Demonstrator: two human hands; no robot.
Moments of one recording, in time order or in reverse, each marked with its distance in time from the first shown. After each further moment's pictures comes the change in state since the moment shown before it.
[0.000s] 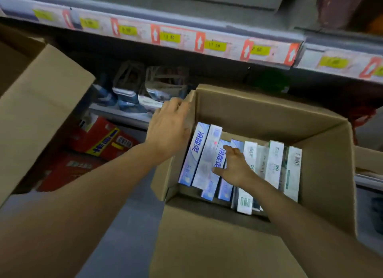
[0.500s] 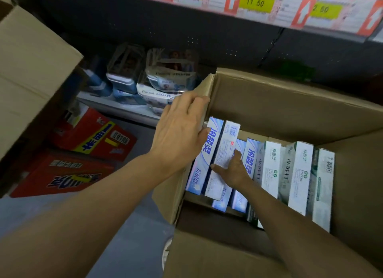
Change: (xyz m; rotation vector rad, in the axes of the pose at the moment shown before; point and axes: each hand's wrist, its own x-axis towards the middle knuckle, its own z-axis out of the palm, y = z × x) left_hand 0.004 -0.032 0.054 -0.146 0.163 0.103; right_hand 0.085 0.018 0.084 0.489 0.096 0.253
